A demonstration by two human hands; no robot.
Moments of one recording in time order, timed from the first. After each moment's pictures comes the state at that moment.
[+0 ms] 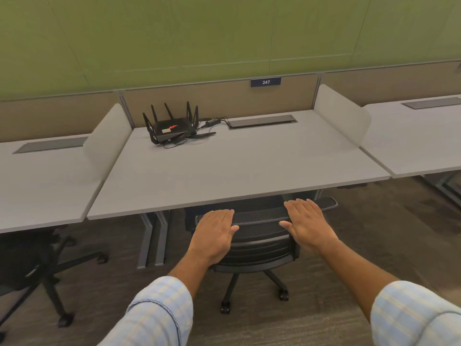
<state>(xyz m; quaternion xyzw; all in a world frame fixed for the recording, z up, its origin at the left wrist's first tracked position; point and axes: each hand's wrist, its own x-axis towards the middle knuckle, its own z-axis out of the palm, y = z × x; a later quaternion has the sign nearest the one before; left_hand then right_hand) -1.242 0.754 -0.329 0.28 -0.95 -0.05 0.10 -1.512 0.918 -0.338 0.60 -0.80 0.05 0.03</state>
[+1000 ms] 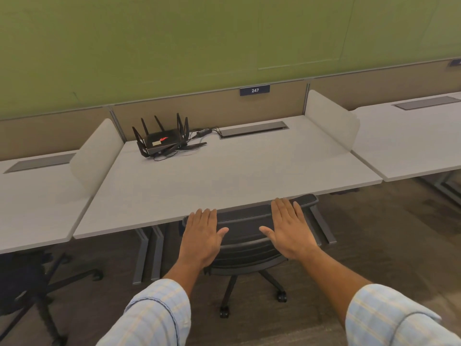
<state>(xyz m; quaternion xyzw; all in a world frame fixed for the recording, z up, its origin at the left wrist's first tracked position) -1.282 0.733 -0.337 0.35 -0.93 0.01 0.08 -1.524 0.893 -0.351 0.56 -0.83 0.03 0.04</state>
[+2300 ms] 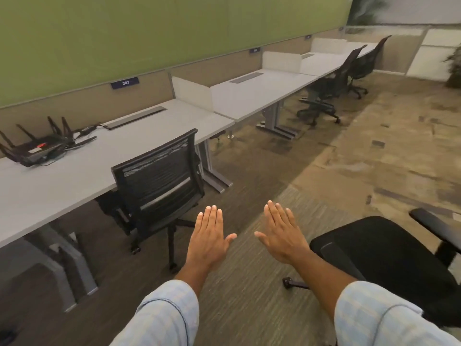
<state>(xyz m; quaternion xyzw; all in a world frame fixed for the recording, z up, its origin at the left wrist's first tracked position) -1.073 1.078 -0.351 0.03 -1.00 0.02 0.03 -1.163 1.313 -0.367 0.29 -0.96 0.03 0.00</state>
